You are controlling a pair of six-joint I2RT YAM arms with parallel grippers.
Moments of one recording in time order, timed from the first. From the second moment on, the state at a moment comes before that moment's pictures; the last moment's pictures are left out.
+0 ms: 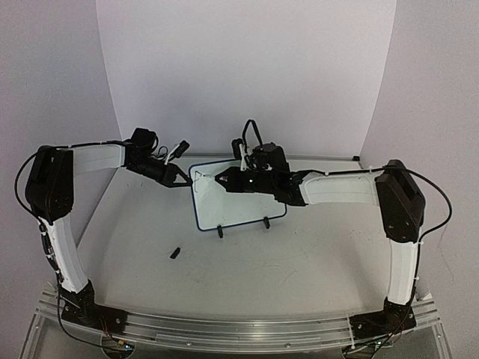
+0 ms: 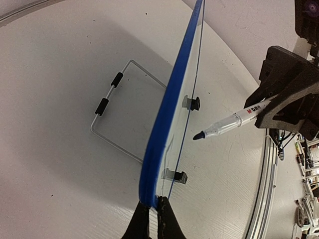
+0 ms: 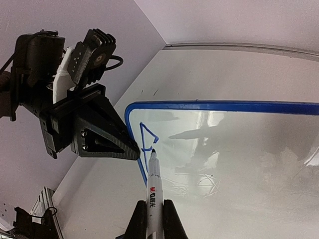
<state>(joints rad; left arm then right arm) -0.30 1.89 1.42 -0.47 0.86 0.20 0.82 2.03 1.47 0.23 -0.18 0.54</state>
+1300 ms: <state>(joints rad) -0.30 1.89 1.42 -0.47 0.85 0.21 0.82 2.08 1.47 0.21 -0.23 0.56</state>
